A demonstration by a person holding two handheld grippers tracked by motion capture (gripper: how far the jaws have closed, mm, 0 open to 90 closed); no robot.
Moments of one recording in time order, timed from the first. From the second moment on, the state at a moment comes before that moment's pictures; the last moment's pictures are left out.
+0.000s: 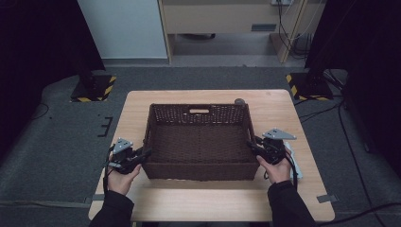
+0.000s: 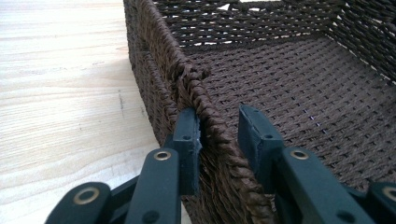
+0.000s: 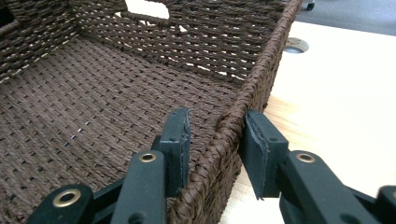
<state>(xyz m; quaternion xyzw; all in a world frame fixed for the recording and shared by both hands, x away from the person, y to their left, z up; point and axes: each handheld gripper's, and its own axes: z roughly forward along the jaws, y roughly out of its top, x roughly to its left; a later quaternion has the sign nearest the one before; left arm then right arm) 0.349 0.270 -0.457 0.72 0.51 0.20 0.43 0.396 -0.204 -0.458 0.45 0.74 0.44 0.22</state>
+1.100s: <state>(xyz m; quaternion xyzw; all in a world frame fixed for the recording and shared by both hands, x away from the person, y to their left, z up) 0.346 0.271 -0.459 0.72 0.50 0.21 0.43 0.366 -0.213 -0.443 0.45 0.74 0.45 0.21</state>
